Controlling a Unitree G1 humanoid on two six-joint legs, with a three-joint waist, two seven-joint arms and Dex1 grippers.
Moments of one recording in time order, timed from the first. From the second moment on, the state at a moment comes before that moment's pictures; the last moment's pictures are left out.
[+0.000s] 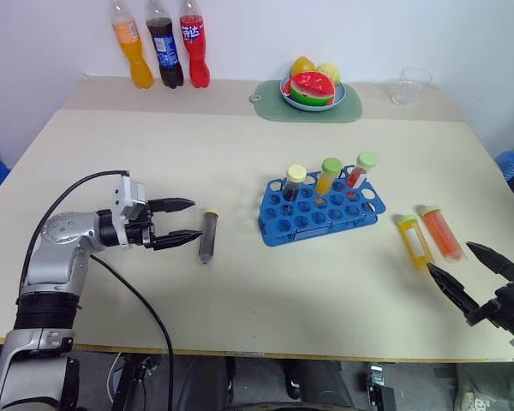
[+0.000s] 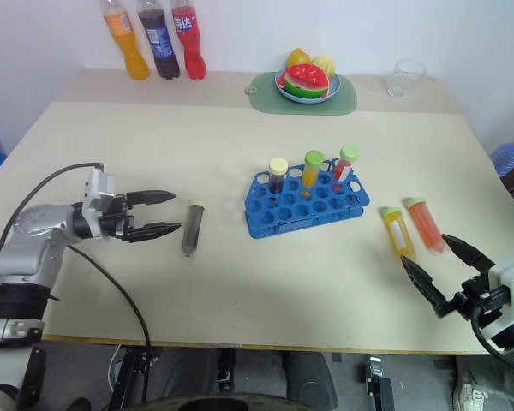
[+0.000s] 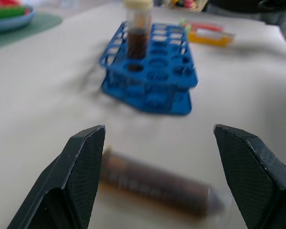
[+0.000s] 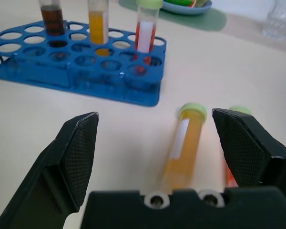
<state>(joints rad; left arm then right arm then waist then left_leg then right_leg) -0.40 0.65 0.09 0.20 -0.46 0.14 -1.37 0.51 -0.62 -0.67 -0.46 0.56 0.23 0.72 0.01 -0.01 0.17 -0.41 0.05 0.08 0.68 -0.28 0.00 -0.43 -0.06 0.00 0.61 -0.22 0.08</state>
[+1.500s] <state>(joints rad) -0.36 0.56 -0.04 -0.02 -0.46 0.13 -1.29 -0.87 -1.03 0.16 0.84 0.11 0.81 1.05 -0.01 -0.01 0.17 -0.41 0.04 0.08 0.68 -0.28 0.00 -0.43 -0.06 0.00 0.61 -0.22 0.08</state>
